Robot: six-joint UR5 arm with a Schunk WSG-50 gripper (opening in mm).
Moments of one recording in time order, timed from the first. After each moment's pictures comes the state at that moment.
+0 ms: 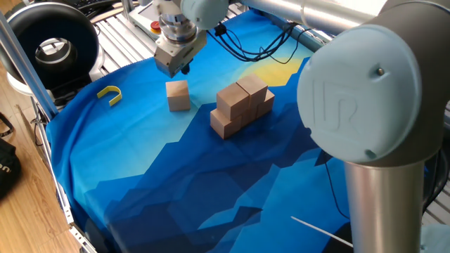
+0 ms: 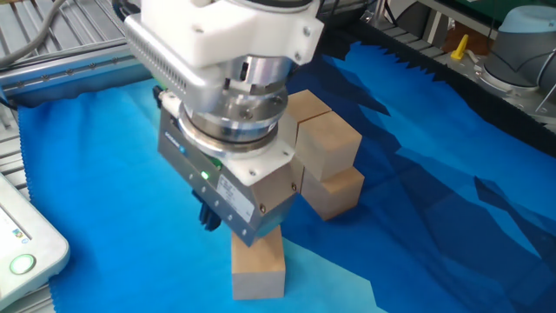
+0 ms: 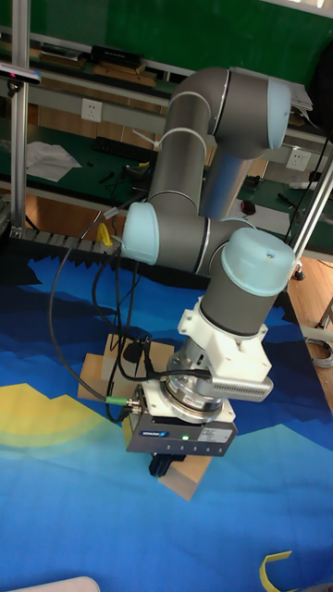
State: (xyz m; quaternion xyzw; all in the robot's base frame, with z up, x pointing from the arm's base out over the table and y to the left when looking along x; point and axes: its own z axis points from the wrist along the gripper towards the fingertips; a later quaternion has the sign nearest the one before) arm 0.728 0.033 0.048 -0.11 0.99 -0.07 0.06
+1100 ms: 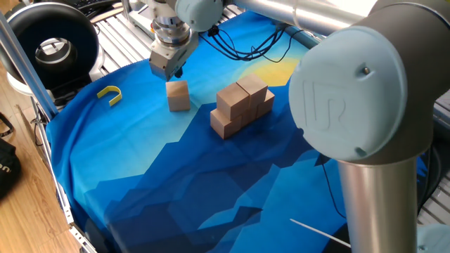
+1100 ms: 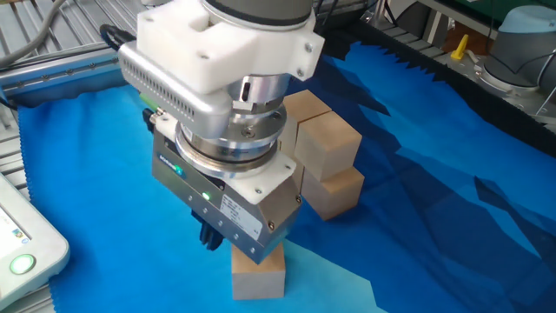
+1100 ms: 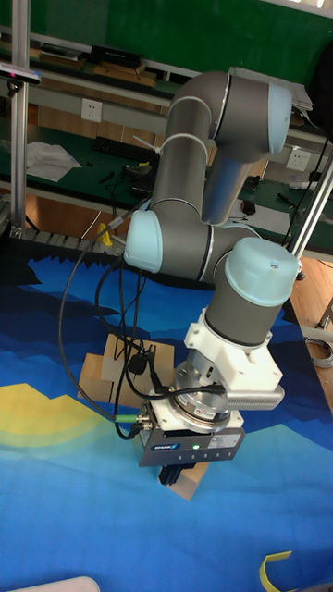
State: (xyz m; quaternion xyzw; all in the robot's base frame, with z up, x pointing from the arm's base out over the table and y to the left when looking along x) arm 0.734 0.049 0.040 -0.16 0.98 -0.06 0.06
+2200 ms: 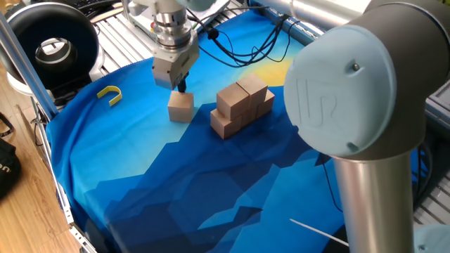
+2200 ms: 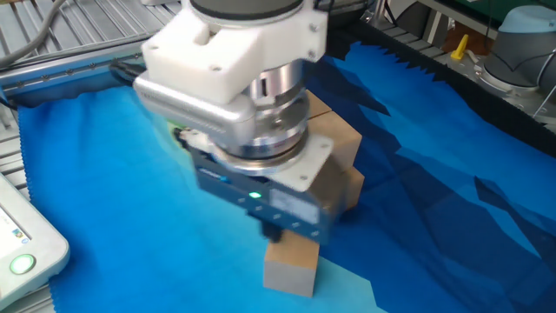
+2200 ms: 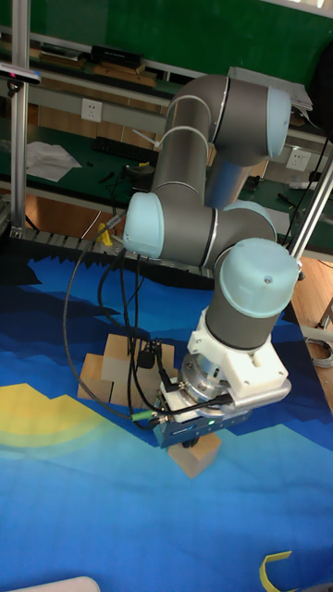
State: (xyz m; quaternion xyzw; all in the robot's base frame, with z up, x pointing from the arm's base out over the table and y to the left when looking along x) arm 0.655 0.088 0.050 -0.21 0.97 0.03 -0.07
